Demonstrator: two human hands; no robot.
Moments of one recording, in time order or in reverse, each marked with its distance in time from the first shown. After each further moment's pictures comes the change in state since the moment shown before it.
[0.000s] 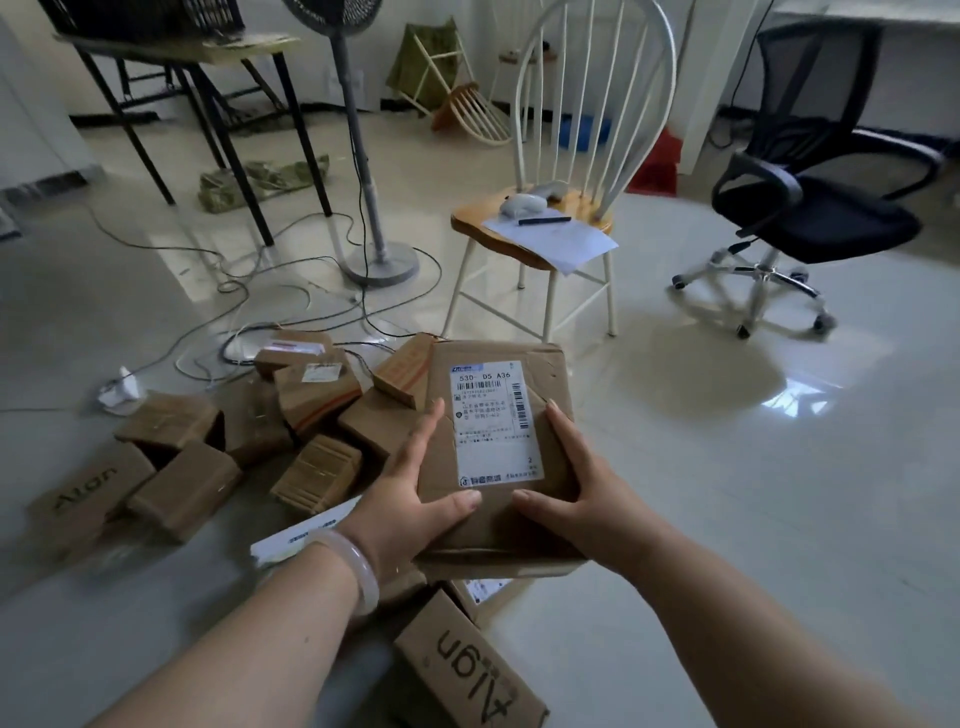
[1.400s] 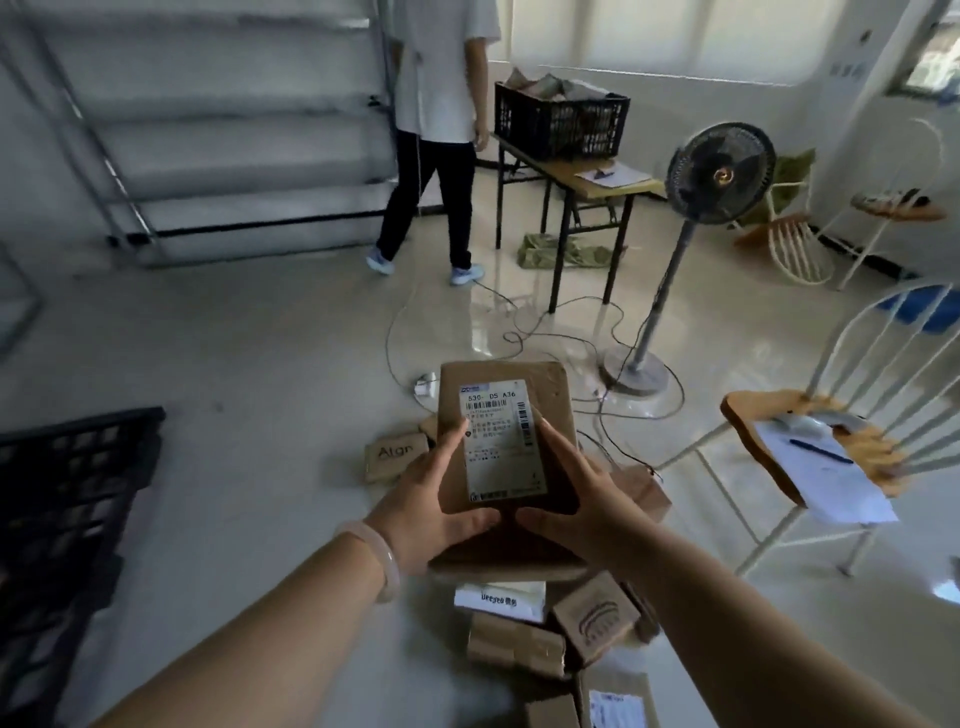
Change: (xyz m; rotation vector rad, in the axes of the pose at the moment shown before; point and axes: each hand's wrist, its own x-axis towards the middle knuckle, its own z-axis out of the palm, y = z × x) left_hand -0.207 0.161 -0.321 0.059 0.494 -0.196; right_hand 0.004 -0.438 0.064 -0.342 -0.591 -0.371
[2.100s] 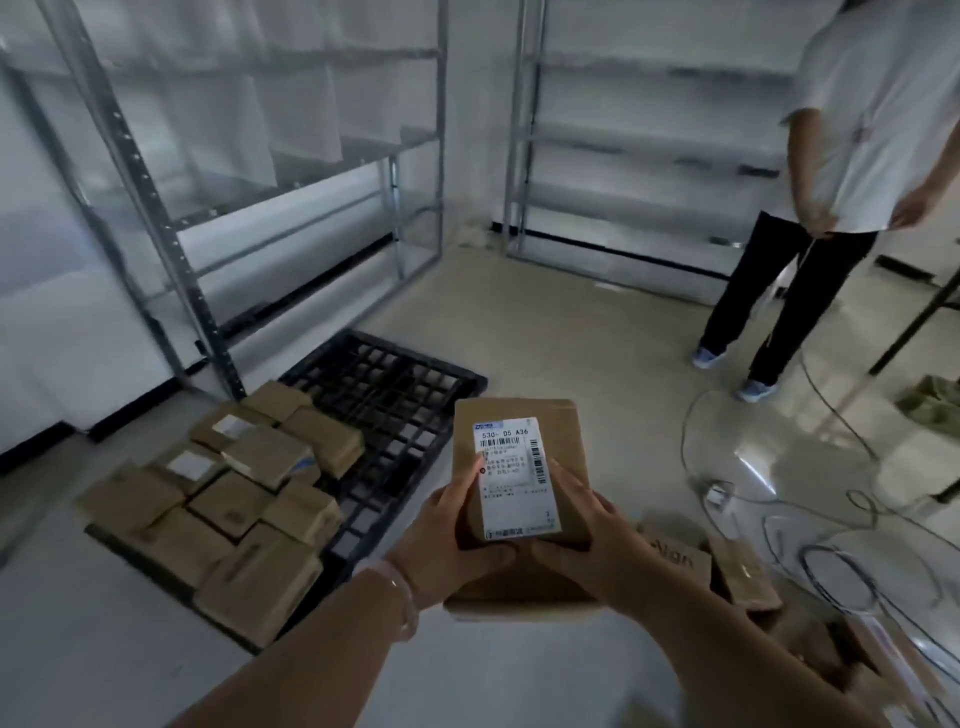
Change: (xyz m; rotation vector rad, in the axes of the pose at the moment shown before) left_hand -0.213 -0.274 -0.305 -0.189 0.584 -0.344; right_hand 0.159 -0.333 0.353 -0.183 -0.541 -0.506
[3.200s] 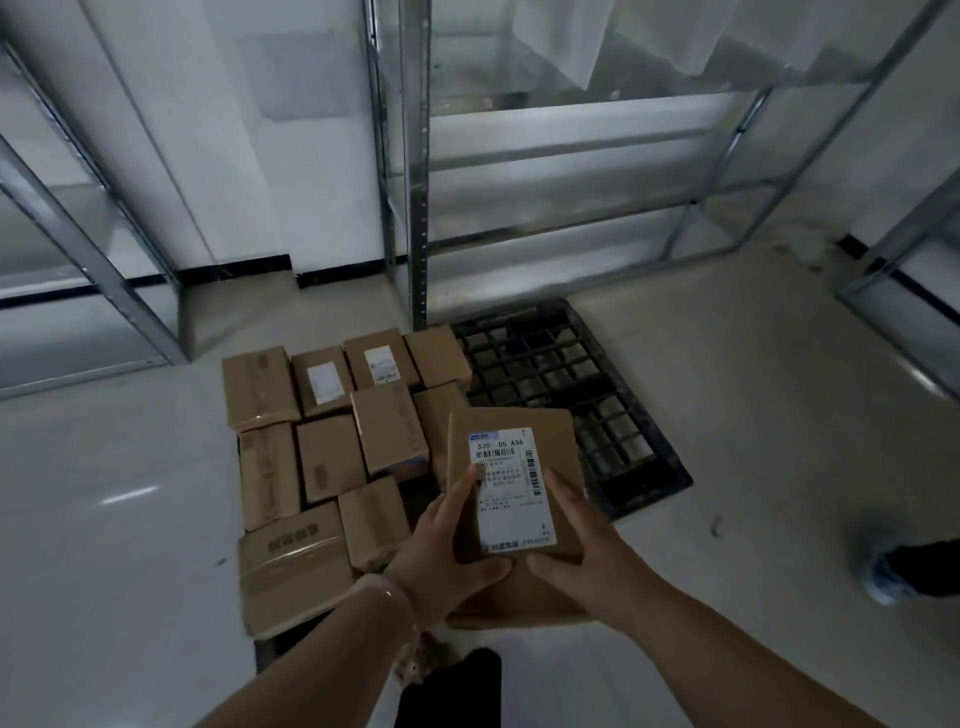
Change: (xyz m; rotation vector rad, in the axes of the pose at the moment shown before) left_hand 0.299 -0.240 -0.217 -0.286 0.512 -0.555; right_hand 0.590 -0.052 0.105 -0.095 -0.690 -0.202
